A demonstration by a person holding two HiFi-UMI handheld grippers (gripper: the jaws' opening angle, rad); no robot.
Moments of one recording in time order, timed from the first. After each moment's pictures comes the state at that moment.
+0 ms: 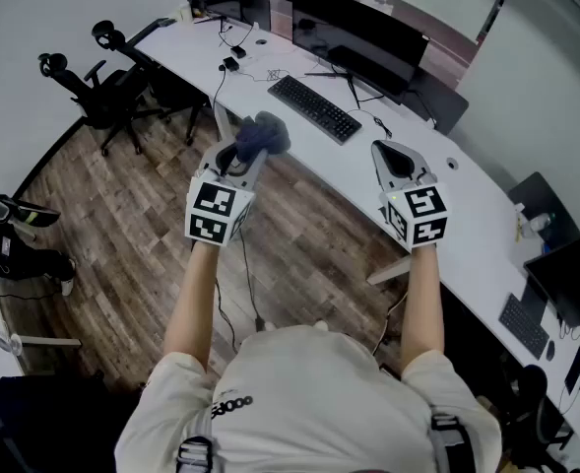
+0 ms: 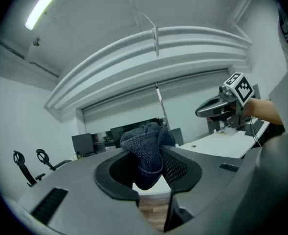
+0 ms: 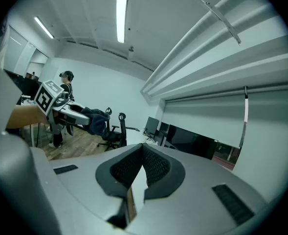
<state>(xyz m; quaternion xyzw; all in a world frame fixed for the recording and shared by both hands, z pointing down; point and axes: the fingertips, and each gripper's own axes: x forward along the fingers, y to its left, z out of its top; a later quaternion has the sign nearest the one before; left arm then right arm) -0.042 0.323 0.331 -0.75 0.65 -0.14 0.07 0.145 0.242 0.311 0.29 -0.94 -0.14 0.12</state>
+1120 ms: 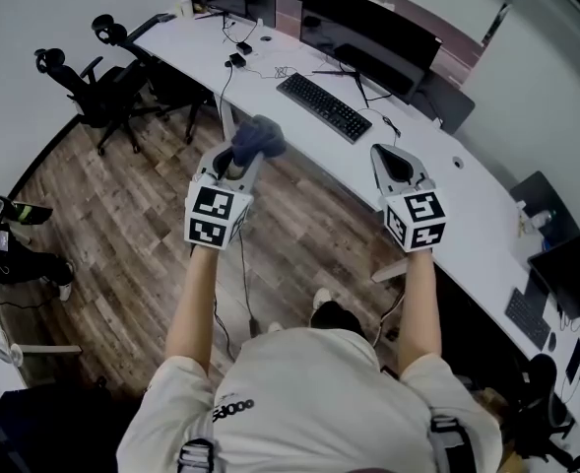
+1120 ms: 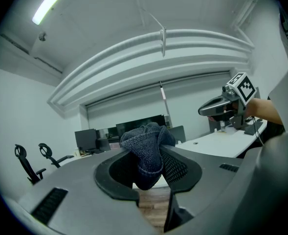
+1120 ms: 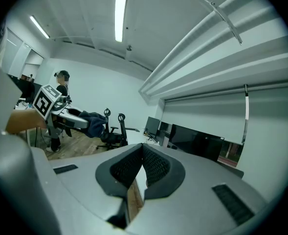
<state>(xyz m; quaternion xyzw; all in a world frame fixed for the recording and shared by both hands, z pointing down) -0.121 0.352 0.356 -0.75 0.65 -0.13 0.05 0.077 0.273 0.326 0.31 -0.93 -0.13 0.11</state>
